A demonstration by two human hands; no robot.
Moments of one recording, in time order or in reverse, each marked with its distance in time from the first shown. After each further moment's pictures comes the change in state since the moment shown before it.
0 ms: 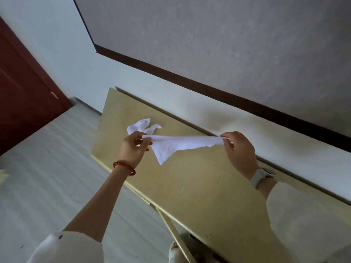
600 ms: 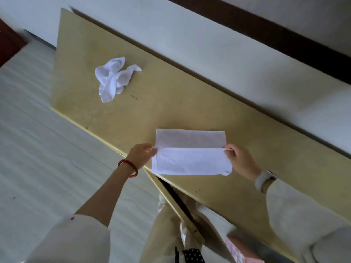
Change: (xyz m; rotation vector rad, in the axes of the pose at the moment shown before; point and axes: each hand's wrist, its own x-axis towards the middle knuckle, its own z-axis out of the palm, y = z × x) left_hand -0.071 -0.130 0.081 0.292 -0.581 -0.428; right_hand -0.136 0.103 0.057 0.056 -0.600 0.485
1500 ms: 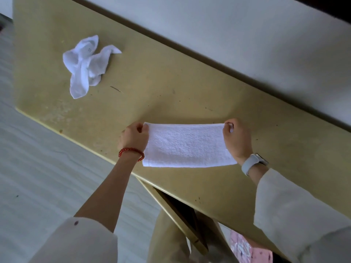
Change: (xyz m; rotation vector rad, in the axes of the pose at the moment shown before) left_hand 0.079 0.013 0.031 0.112 0.418 -0.150; right_hand 0.072 0.005 0.033 0.075 0.362 0.052
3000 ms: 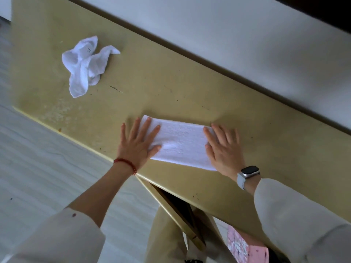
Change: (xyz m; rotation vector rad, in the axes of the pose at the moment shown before) left_hand -0.012 -0.044 0.006 0.853 -0.155 0.695; right_hand -0.043 0.022 0.008 -0.610 -0.125 -0.525
